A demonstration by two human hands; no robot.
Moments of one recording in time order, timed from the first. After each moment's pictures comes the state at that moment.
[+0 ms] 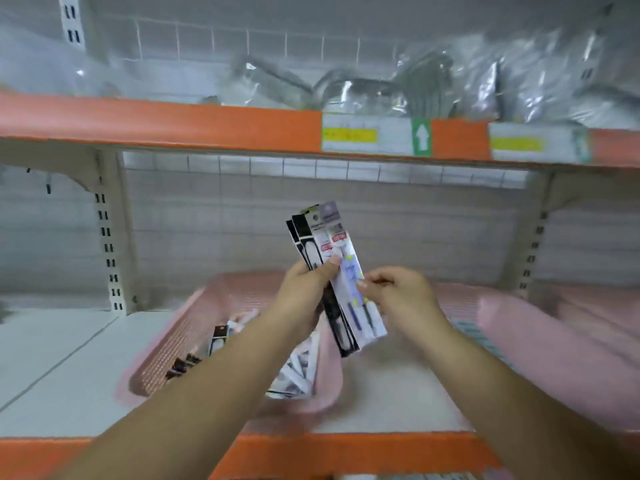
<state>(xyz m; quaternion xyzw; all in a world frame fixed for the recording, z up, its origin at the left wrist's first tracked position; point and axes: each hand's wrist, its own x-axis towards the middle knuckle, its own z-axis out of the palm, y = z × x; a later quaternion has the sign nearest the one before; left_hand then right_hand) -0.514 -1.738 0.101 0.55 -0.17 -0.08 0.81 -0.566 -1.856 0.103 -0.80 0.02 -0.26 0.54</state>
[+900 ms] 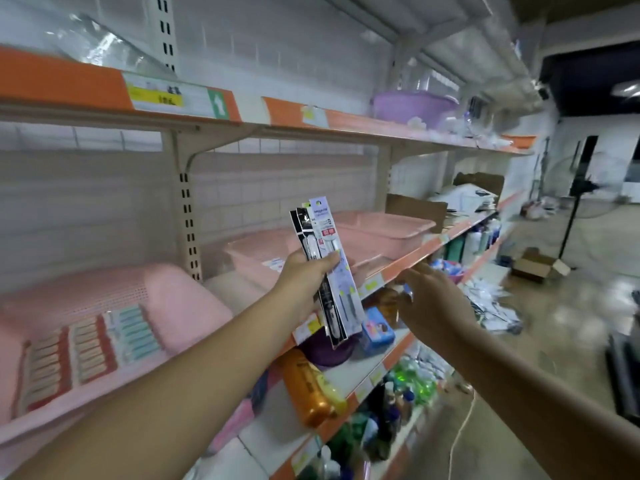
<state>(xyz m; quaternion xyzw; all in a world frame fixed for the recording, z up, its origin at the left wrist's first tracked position) -0.756 -2.149 0.081 0.52 -0.36 -0.36 0.69 -0.920 -2.197 0.066 -0.84 0.47 -0.28 -0.03</state>
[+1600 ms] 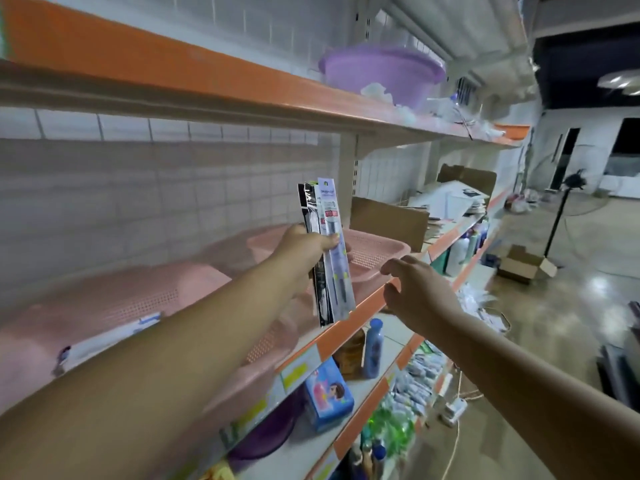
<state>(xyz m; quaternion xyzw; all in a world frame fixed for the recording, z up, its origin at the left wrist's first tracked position) -0.758 -2.503 0.107 0.56 -0.41 -0.35 0.63 -0.923 -2.533 0.079 -0.85 0.46 -0.27 0.00</state>
